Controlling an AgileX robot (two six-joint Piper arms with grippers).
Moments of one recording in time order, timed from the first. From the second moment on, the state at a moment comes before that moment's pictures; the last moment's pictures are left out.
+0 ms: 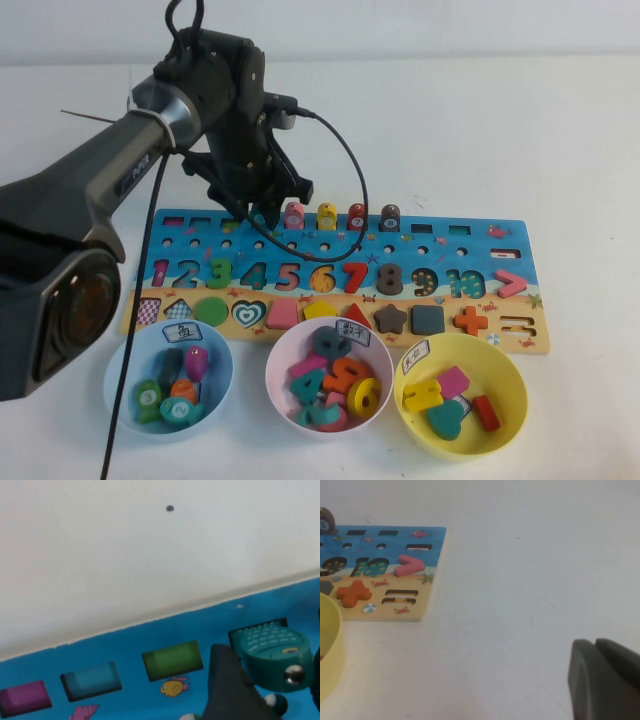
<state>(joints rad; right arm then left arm) 0.02 -0.01 0.03 0.06 0.39 0.02 -0.43 2.37 -2.19 0.05 1.24 -0.09</state>
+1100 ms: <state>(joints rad) 0.02 -0.01 0.03 0.06 0.39 0.02 -0.44 2.38 -2.19 0.05 1.24 -0.10</state>
